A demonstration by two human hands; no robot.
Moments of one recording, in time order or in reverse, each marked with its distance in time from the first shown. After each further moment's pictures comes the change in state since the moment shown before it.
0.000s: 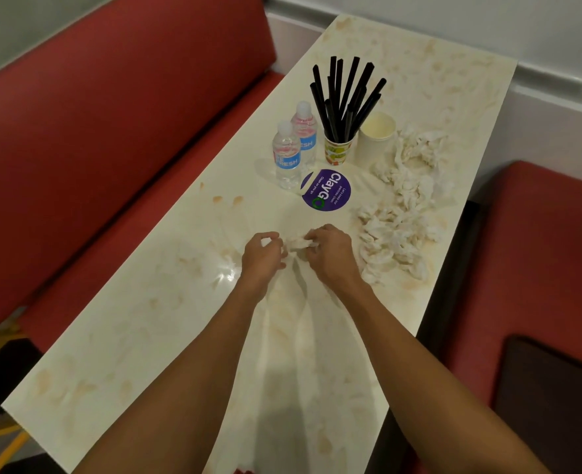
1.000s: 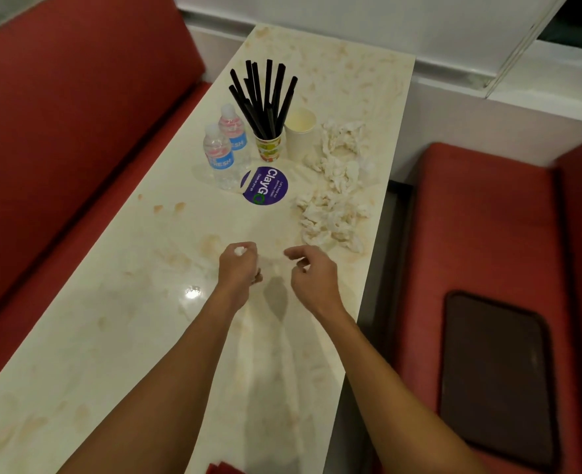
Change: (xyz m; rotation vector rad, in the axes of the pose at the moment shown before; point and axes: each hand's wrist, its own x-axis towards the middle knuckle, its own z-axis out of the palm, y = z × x) left_hand -0.041 -0.019 0.043 -0.001 -0.099 0.005; right_hand -0.105 0.016 -0.047 0.360 0.196 0.262
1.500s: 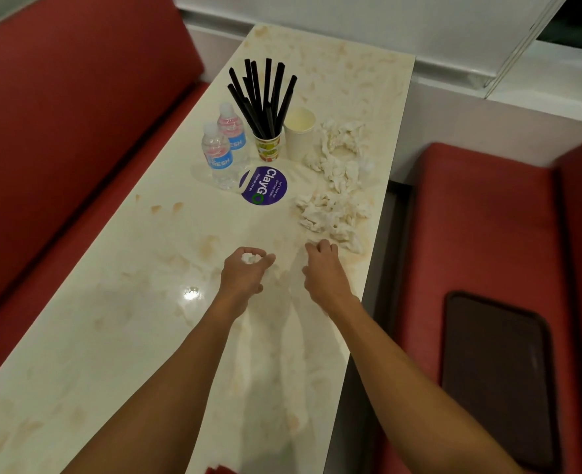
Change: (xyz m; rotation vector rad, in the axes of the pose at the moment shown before) left_hand -0.001 -0.015 -0.003 0.159 -0.064 0.041; right_hand 0.038 0.039 -0.003 -0.718 -0.168 -0.152
